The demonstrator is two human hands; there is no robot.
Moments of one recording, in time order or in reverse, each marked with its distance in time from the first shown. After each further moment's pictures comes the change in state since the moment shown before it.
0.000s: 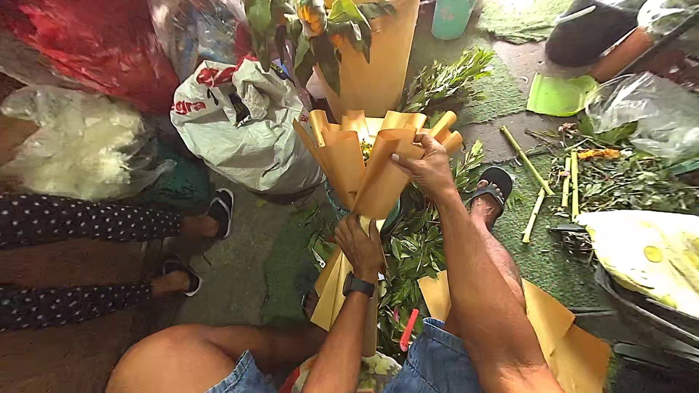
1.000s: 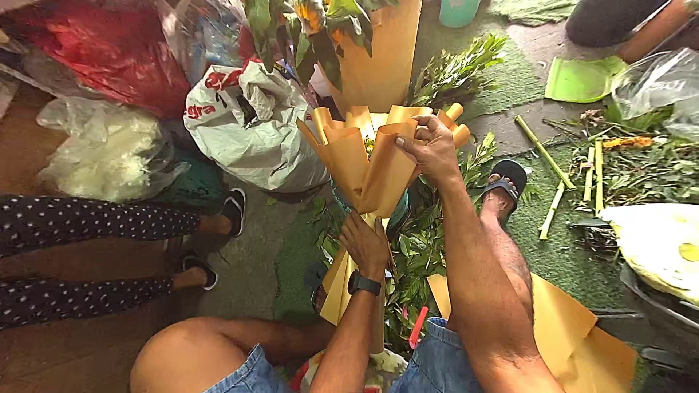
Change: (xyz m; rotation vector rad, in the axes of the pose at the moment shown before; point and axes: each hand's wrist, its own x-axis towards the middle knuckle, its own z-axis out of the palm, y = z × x) left_hand 0.002 0.006 0.002 0.242 -0.172 -0.123; right_hand 0.017 -0.007 -0.001 -0.024 -0.002 -0.044
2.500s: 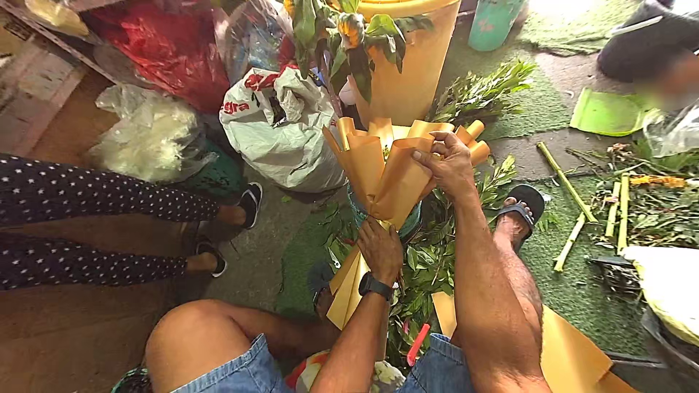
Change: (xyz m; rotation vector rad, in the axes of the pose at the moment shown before) left_hand 0.002 0.017 -0.008 -0.008 -0.102 -0.095; right_hand 0.002 0.001 0.006 -0.017 -0.062 -0.082
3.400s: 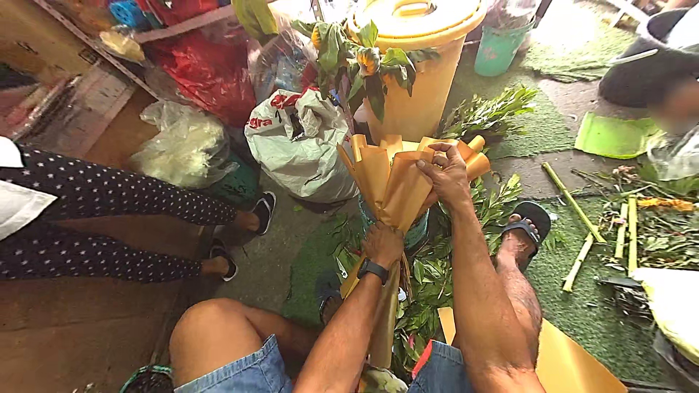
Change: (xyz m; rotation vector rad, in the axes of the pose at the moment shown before) left_hand 0.042 0.004 -0.035 0.022 -0.419 -0.086; right_hand 0.003 -0.011 0.020 0.139 0.026 0.055
